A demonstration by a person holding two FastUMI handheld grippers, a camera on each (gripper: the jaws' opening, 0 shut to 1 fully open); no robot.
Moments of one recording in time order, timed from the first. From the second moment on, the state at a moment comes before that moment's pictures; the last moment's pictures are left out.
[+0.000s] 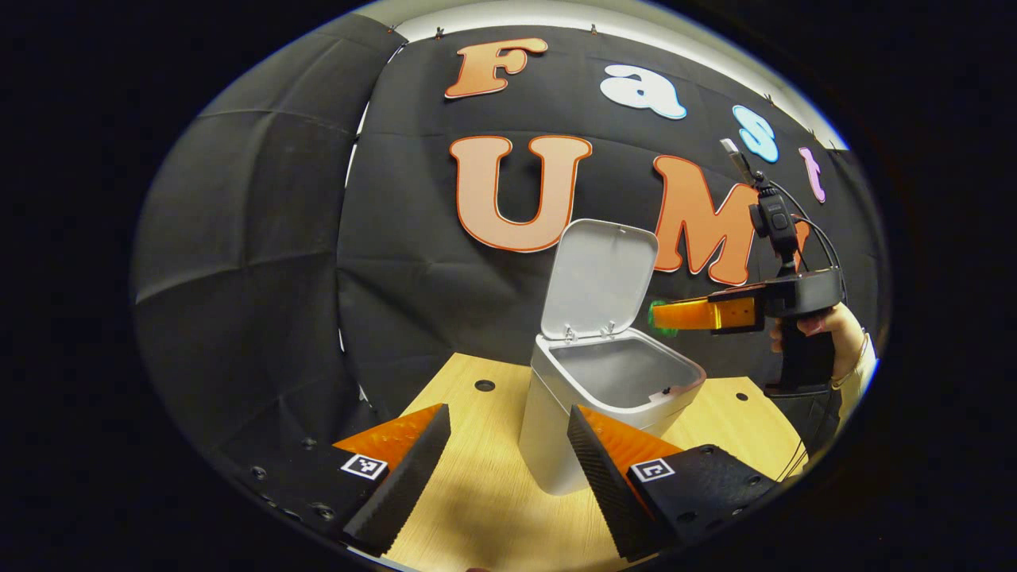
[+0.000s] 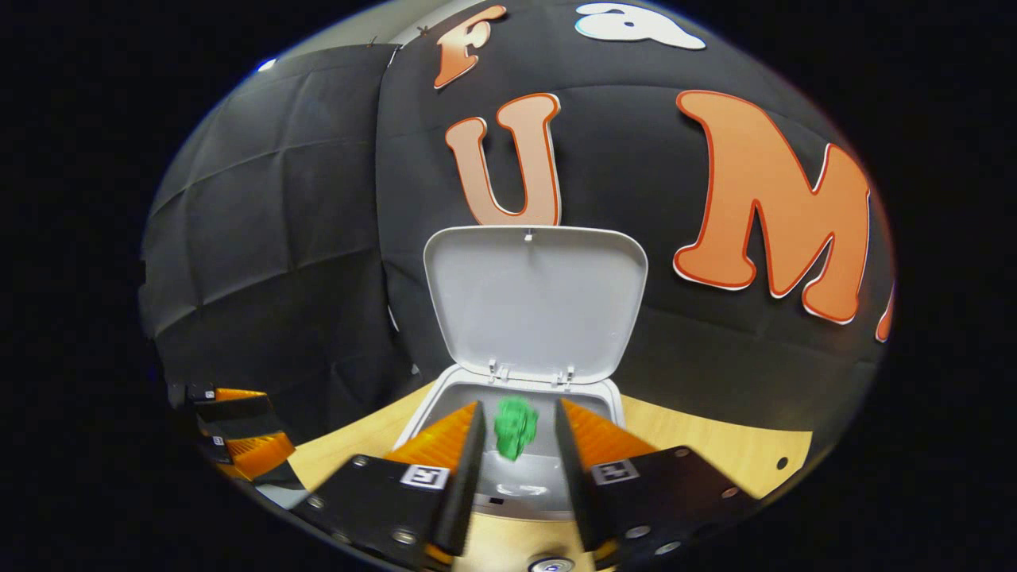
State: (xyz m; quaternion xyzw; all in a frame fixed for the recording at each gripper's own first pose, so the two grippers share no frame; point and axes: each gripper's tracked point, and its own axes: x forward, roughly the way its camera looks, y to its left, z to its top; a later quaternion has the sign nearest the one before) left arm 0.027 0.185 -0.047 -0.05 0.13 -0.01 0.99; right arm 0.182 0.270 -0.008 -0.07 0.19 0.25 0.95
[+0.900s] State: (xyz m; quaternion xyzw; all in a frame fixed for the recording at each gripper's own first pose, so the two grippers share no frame) left arm 0.037 0.113 -0.062 -0.04 0.14 -0.08 0.99; right arm 0.155 0.199 0.016 -0.04 0.16 0.22 0.96
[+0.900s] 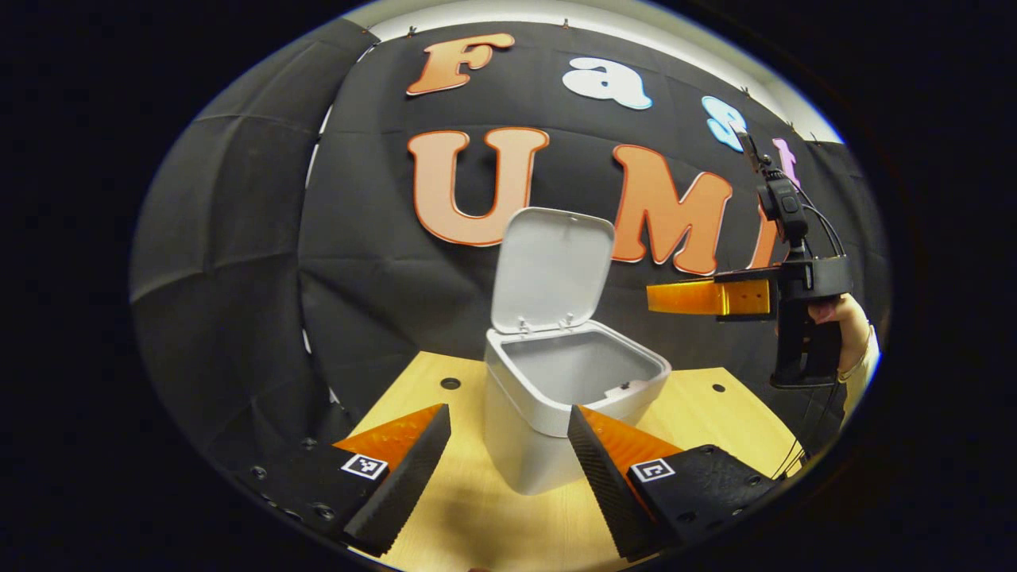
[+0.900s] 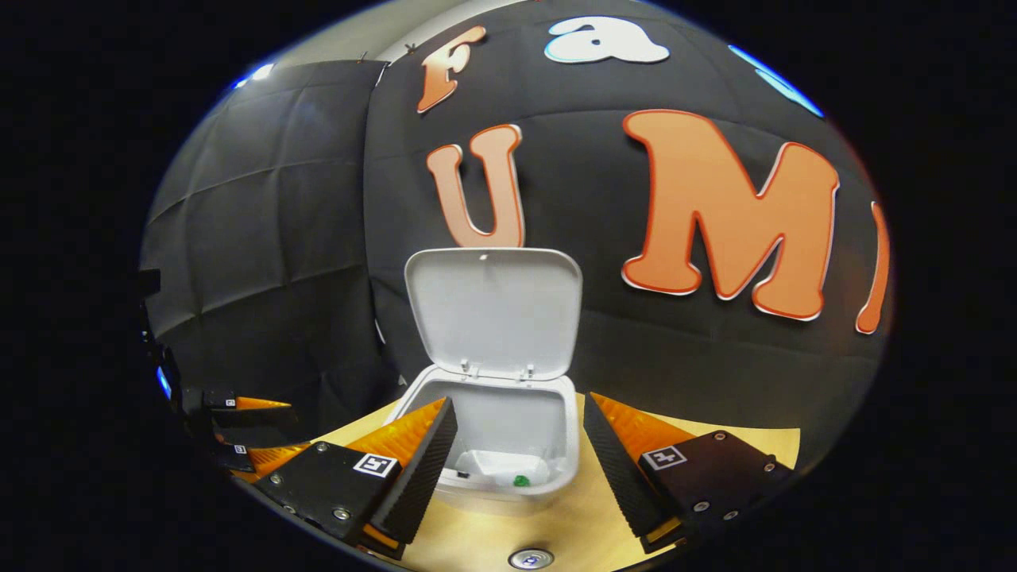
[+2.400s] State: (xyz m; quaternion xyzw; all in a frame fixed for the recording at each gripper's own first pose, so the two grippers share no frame) left arm 0.026 -0.154 -0.275 0.07 0.32 -0.30 0.89; right arm 0.057 -0.076 -0.042 0.03 0.23 0.01 0.97
